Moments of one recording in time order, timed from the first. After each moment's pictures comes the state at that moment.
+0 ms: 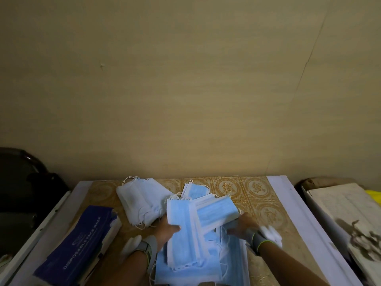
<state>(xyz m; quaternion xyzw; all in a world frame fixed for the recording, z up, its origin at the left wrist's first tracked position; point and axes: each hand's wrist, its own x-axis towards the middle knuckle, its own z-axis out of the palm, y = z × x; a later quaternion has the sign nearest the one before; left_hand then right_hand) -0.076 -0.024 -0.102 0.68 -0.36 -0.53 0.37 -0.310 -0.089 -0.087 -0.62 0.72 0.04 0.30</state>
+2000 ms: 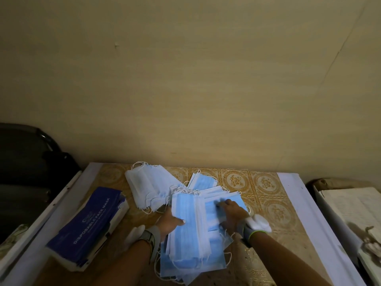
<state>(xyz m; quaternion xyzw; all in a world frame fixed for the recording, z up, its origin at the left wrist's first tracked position) -0.069 -0.028 -0.111 0.70 -0.32 -0.58 0.27 -0.280 -0.101 -0.100 -0.82 0.53 0.13 0.20</state>
